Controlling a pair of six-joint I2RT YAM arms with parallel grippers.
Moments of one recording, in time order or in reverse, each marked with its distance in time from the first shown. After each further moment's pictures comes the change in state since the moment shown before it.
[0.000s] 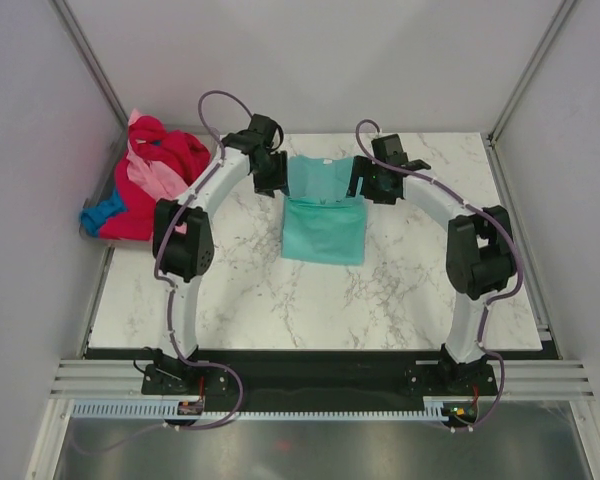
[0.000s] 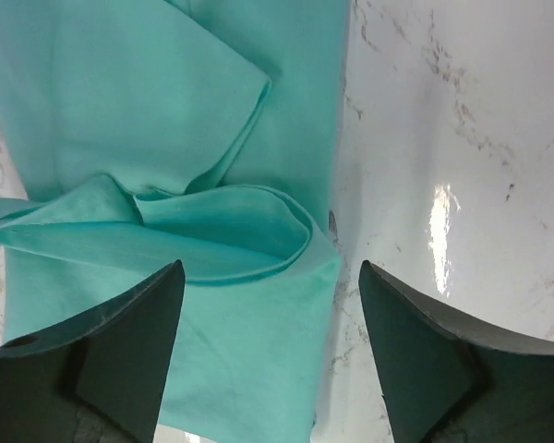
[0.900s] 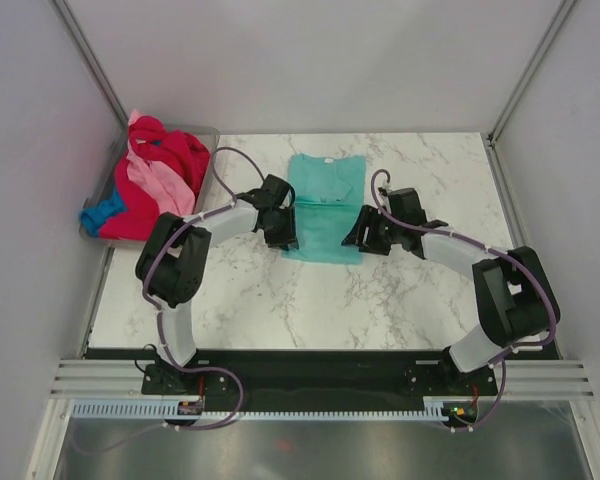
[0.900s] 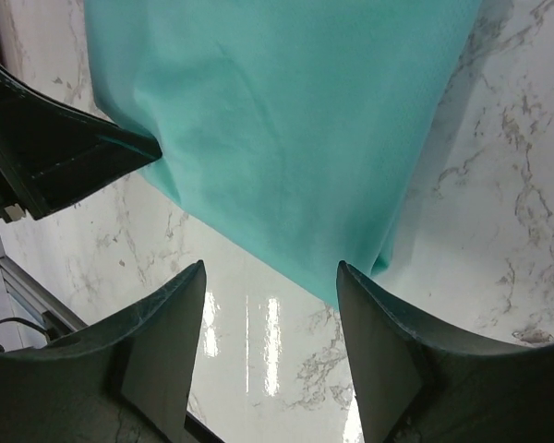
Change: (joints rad) left arm -0.142 -0.283 -0.760 0.387 -0.015 -0.165; right arm 0.012 -0.370 -0.647 0.373 -0.375 0.125
